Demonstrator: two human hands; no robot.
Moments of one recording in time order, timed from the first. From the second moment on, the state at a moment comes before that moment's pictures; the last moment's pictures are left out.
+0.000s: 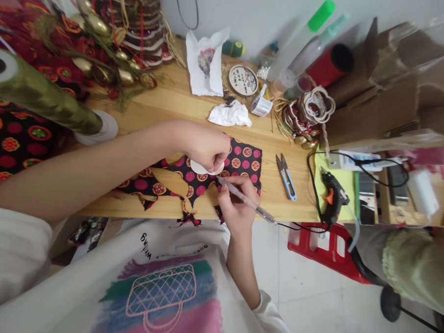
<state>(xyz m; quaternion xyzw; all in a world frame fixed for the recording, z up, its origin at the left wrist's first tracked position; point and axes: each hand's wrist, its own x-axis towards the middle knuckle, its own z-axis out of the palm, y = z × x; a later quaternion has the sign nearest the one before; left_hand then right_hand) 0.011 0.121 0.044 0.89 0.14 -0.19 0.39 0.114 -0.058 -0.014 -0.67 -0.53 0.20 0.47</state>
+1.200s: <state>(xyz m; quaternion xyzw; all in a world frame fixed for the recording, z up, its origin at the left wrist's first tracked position) 0.013 0.118 0.050 0.90 0.15 -0.20 0.37 0.114 -0.058 -0.015 -0.69 -0.50 0.21 0.47</state>
